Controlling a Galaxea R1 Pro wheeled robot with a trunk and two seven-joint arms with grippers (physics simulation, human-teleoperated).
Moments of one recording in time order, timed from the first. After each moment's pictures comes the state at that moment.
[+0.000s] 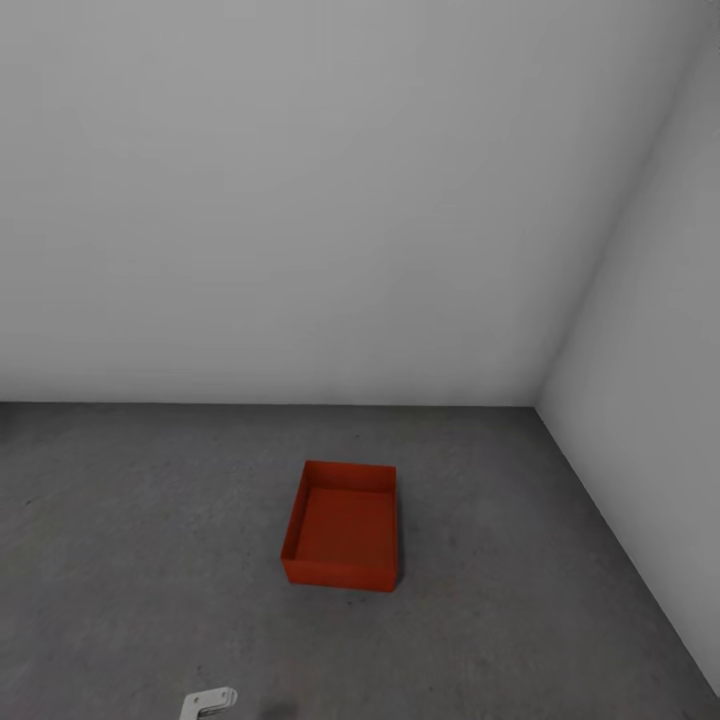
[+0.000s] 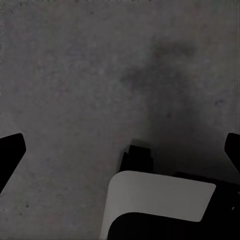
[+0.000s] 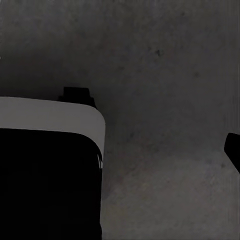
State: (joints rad) left arm -0.50 0.03 0.00 0.00 0.13 0.06 0.14; right arm -0.29 0.03 0.63 0.03 -0.50 -0.09 -0.25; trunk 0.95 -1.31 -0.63
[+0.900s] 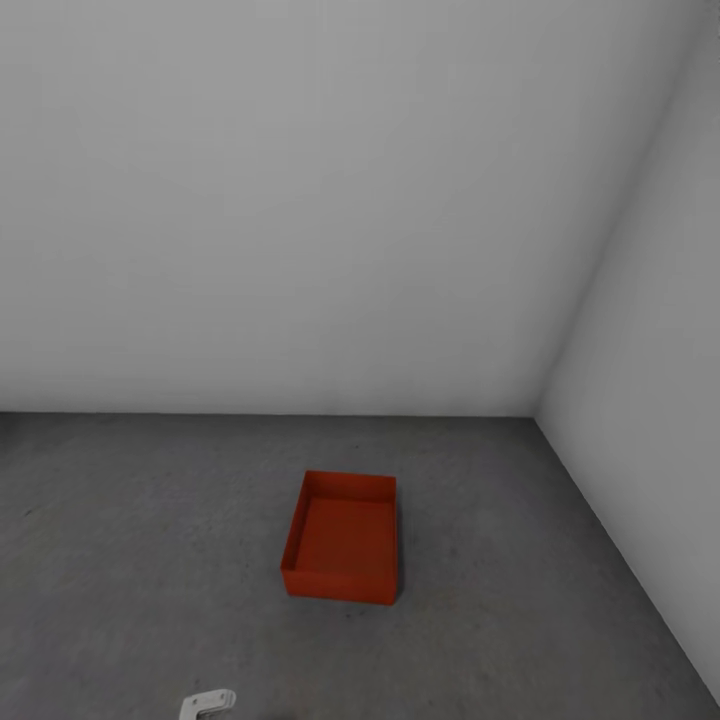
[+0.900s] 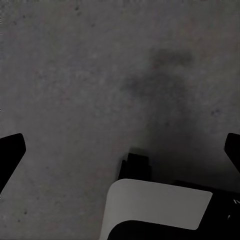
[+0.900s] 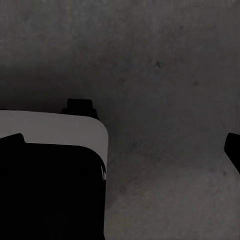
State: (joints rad) left arm -0.49 0.03 0.00 0.00 0.14 0.06 0.13; right arm -0.29 0.04 0.63 0.03 -0.50 -0.09 -0.25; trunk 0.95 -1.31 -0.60
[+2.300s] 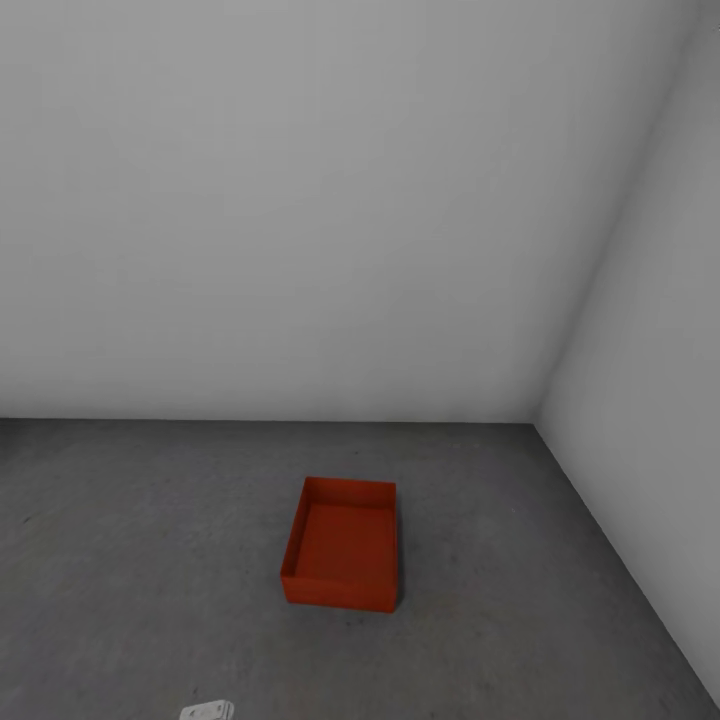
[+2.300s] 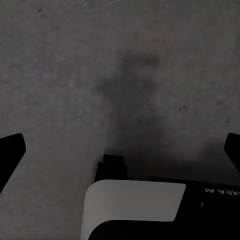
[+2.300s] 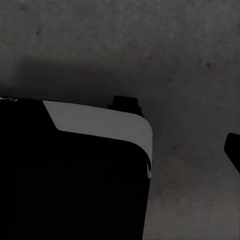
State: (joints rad) left arm -0.47 0.07 0.00 0.00 0.13 0.04 -0.05; right arm -0.27 0.03 0.62 0.03 -0.50 -0.10 -0.05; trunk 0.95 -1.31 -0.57
